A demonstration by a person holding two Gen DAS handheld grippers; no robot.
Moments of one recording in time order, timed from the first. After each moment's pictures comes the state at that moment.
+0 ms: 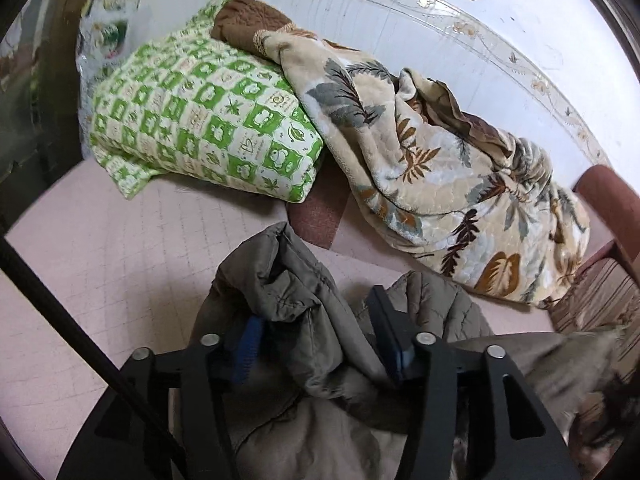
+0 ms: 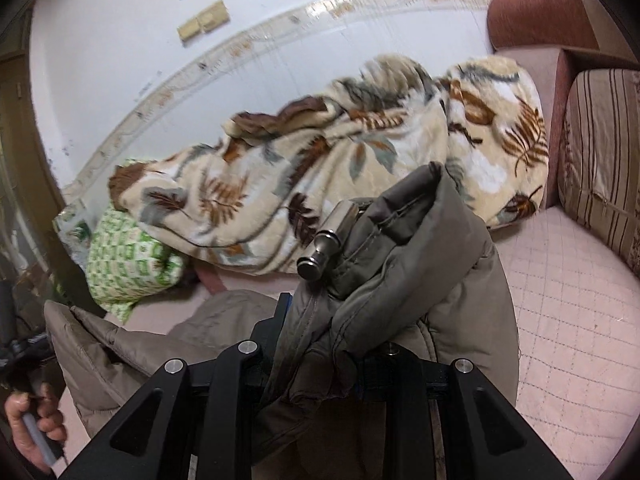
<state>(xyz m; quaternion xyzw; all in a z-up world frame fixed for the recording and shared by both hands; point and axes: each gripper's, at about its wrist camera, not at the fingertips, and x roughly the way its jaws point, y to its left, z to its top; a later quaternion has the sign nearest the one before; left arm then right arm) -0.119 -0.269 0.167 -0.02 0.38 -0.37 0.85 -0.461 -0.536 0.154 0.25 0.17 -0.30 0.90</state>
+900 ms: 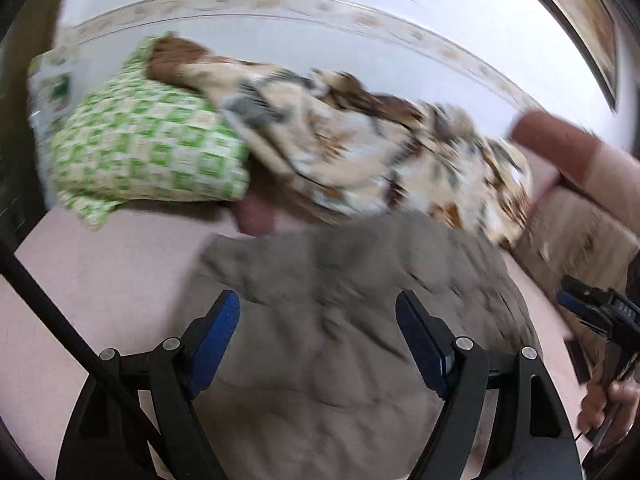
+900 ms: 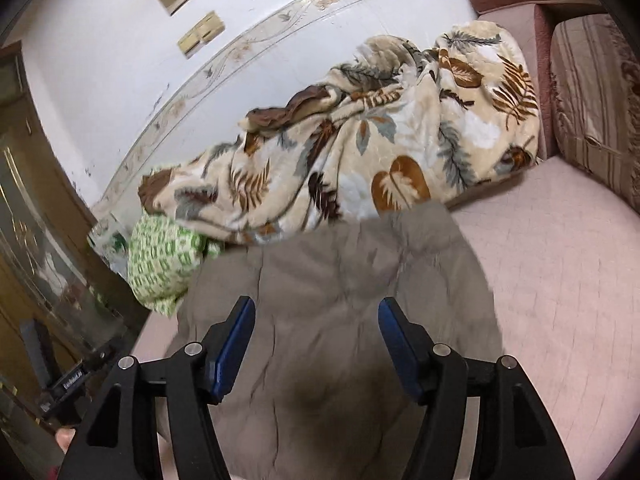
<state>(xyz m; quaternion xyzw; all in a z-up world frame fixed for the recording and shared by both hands) -0.228 -0.251 0.168 0.06 0.30 -0.47 0.83 -0.520 -0.487 0.150 0.32 0.17 -0.26 0.90</state>
